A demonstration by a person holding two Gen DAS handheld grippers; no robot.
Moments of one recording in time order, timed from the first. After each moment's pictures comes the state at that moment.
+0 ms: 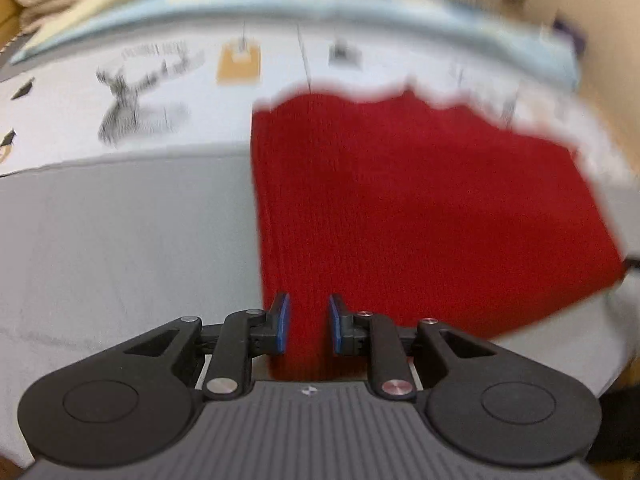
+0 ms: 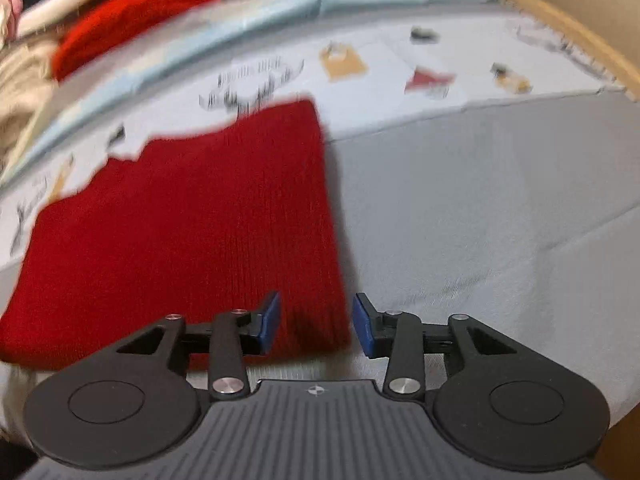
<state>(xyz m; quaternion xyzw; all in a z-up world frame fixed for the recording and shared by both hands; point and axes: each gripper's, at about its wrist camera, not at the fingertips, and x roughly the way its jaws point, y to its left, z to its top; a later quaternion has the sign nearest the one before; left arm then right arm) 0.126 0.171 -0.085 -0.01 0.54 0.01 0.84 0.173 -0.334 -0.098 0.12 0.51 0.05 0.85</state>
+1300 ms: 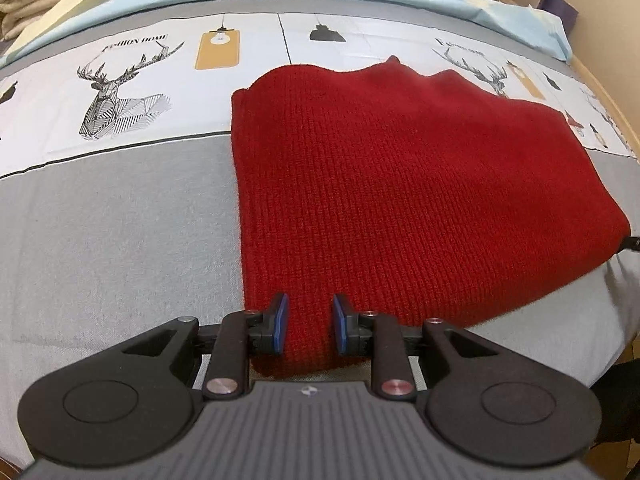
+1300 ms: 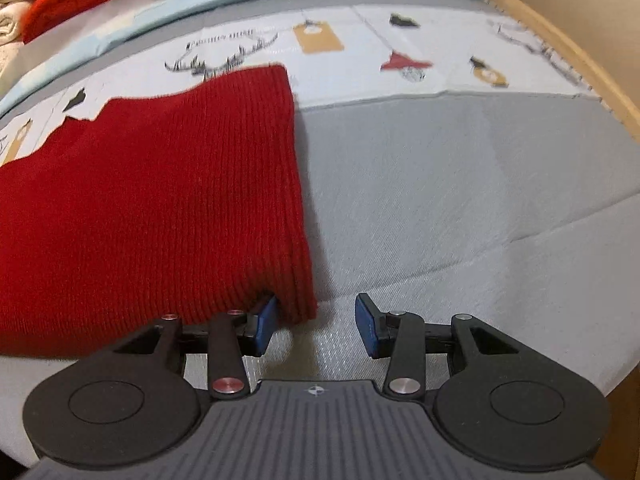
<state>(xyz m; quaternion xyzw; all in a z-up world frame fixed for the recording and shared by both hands) 0.140 0.163 -0.082 -0.02 0.54 -0.02 0.84 0.172 -0.313 -0.101 0.05 0.52 -0.01 0.86</state>
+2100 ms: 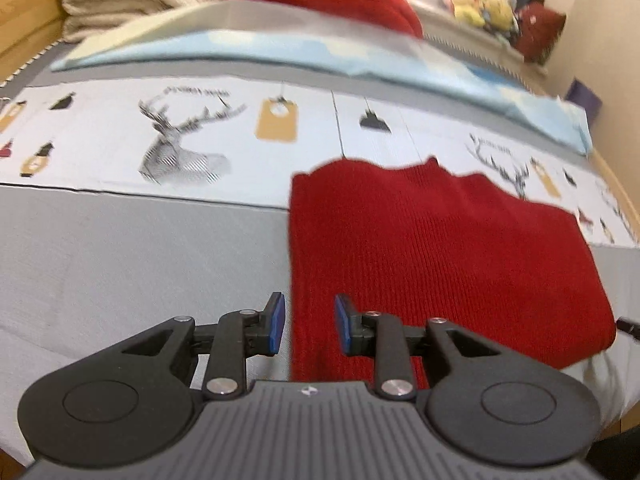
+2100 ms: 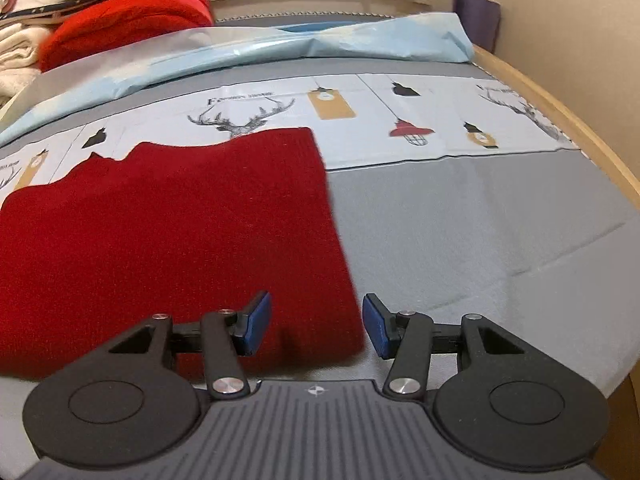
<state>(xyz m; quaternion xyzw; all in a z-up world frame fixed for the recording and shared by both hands) 0.129 0.204 -0.033 -0.08 0.45 0.04 0.89 0.145 -0.269 -0.084 0.03 0.44 -0.03 0.90</state>
